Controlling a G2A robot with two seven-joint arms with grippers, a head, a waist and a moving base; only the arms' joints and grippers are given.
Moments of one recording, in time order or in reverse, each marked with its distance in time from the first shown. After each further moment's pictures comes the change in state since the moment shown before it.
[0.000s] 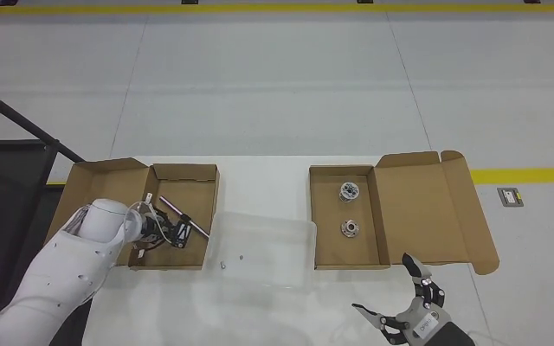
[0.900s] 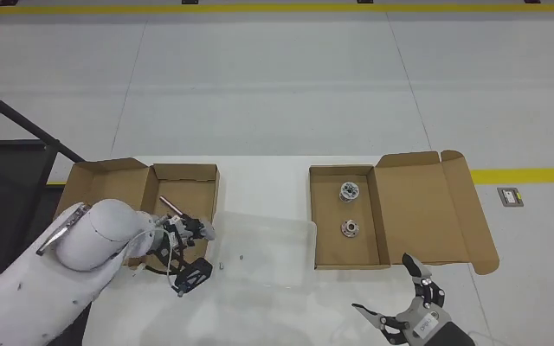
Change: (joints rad) left arm 0.102 0.204 -0.098 -0.826 0.417 -0.080 0.434; right arm 0.000 0.000 0.000 0.000 0.000 0.000 0.000
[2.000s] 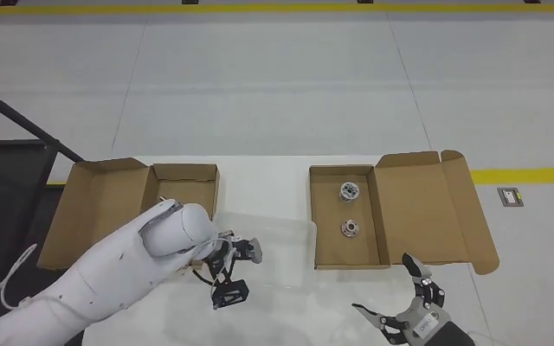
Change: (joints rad) left arm -0.291 -0.216 0.492 0.237 0.012 0.085 0.082; right arm 0.000 0.000 0.000 0.000 0.000 0.000 0.000
